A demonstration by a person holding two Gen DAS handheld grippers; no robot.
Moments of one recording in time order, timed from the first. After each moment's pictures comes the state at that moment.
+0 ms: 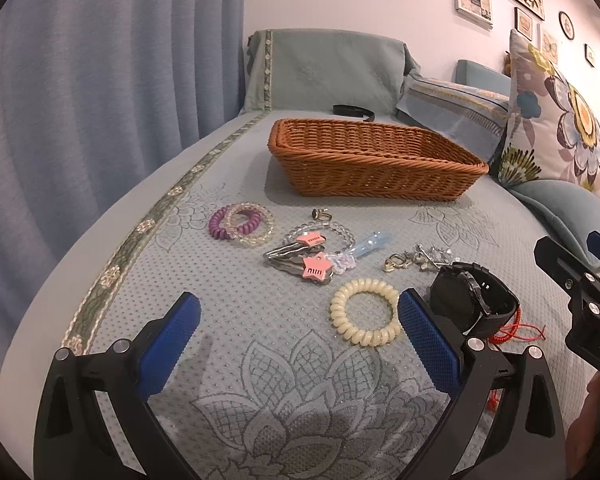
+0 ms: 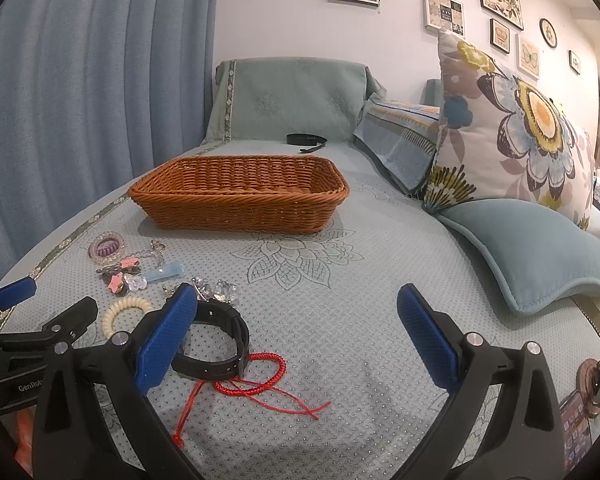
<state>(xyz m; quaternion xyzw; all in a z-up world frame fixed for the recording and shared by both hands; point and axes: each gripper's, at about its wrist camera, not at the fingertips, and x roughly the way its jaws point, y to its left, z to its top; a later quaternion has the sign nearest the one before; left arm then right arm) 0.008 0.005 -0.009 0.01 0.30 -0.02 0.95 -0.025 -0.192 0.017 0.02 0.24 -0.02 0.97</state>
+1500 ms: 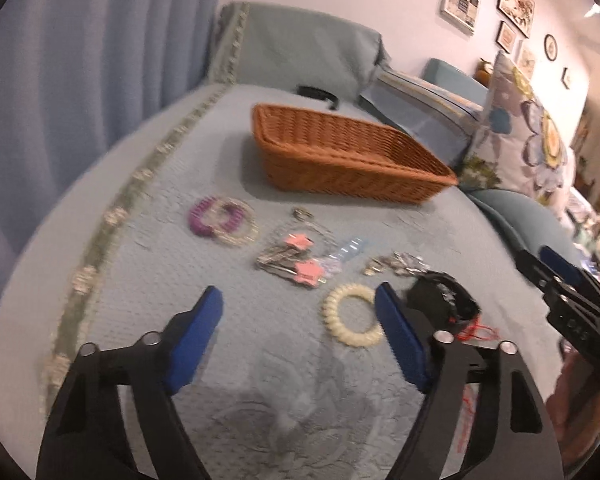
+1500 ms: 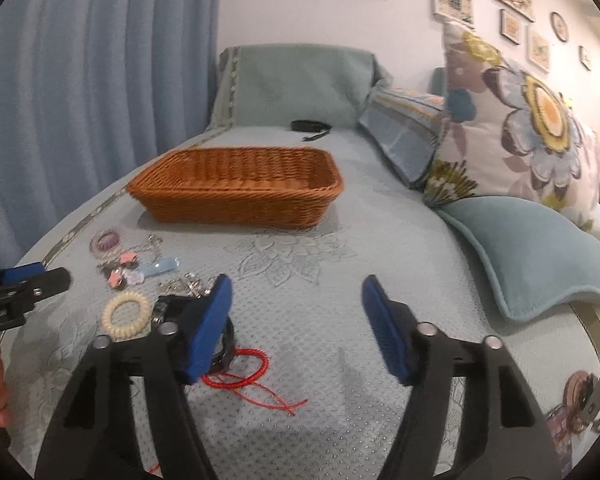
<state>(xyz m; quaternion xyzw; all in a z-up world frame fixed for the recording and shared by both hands) 0.028 0.041 0.007 -0.06 0.36 -0.13 0.92 -0.018 -0.210 0.030 0.02 0.27 0.01 0.96</state>
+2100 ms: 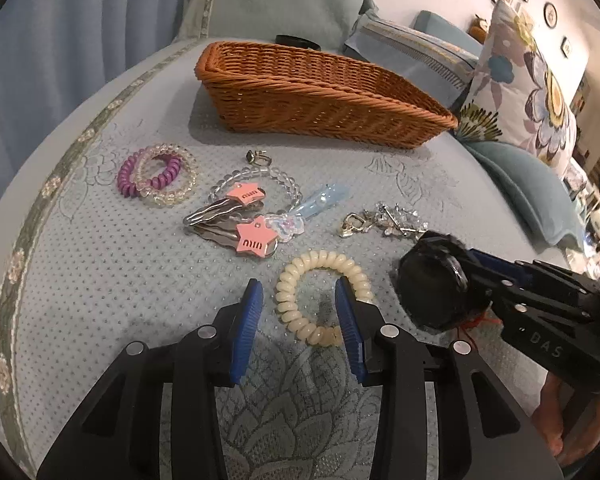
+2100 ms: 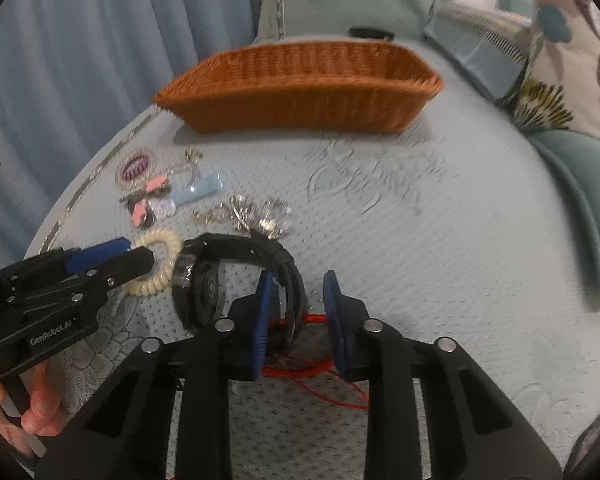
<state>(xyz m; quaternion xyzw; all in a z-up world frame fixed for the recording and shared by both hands) 0.061 -0.001 -0.033 -0.03 0.43 -0.15 0.89 0.037 -0.178 -0.020 0.04 0.43 0.11 0.90</state>
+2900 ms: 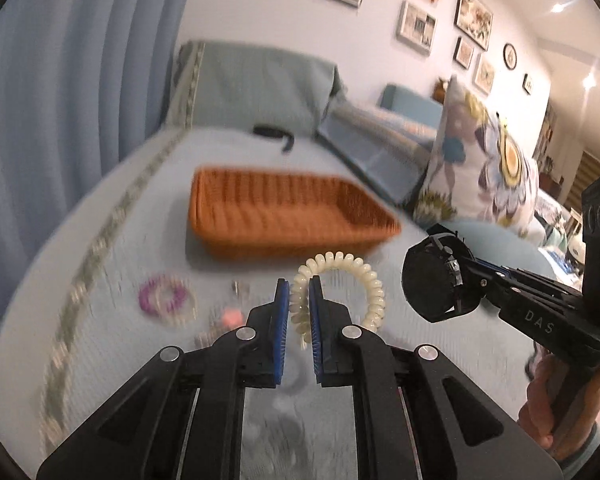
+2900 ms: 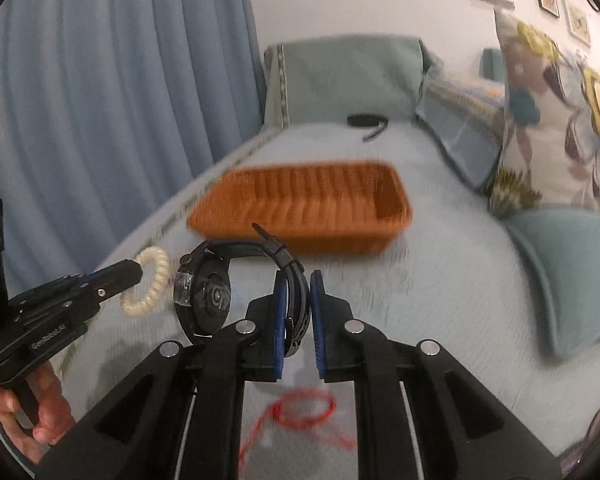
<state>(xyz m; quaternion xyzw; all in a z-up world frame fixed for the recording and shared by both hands) 0.044 0.003 0.071 -0.05 0.28 -0.18 0.94 0.023 -0.204 0.087 0.07 0.29 0.11 0.95</state>
